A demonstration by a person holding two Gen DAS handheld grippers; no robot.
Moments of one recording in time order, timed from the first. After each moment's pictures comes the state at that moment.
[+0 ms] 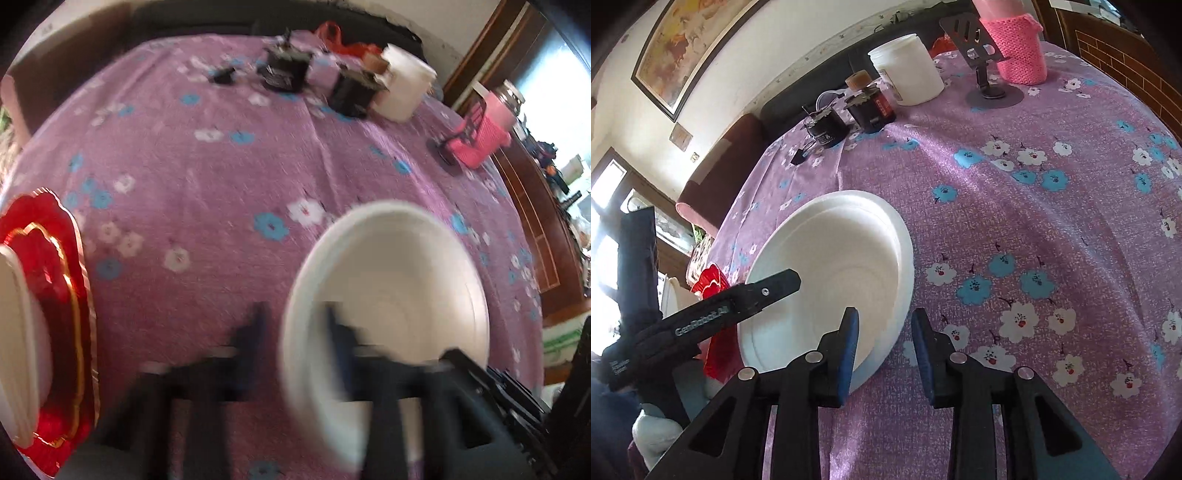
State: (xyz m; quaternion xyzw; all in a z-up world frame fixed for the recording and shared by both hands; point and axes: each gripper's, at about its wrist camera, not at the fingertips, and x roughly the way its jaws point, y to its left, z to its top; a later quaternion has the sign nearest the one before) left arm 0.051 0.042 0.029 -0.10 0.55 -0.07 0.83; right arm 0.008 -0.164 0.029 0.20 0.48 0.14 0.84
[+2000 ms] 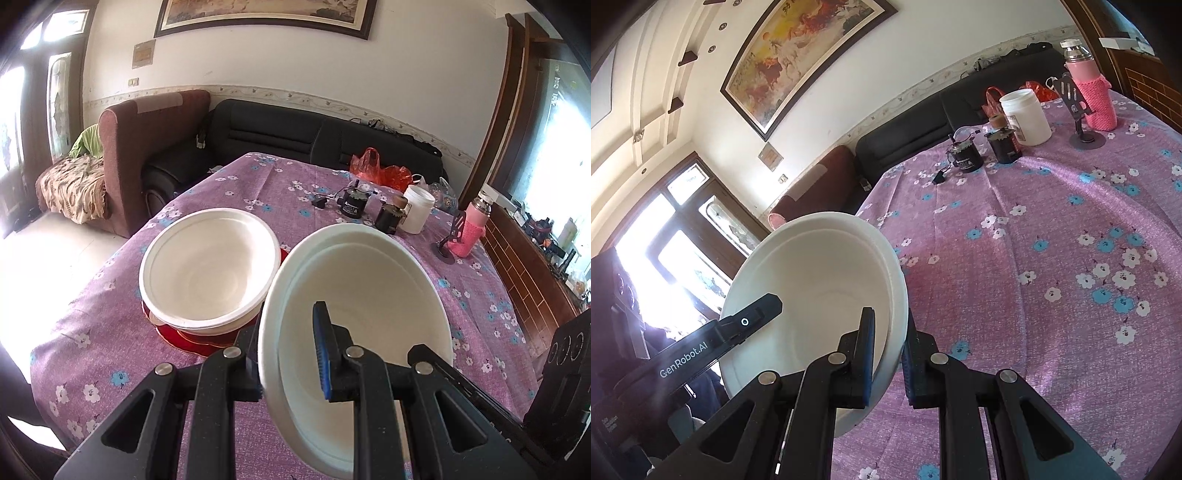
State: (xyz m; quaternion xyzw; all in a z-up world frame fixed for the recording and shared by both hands) left arm -0.148 0.137 0.148 -0.12 0.33 0.04 0.93; right arm -0.112 -0.069 0.095 0.24 0.35 0.27 0.87
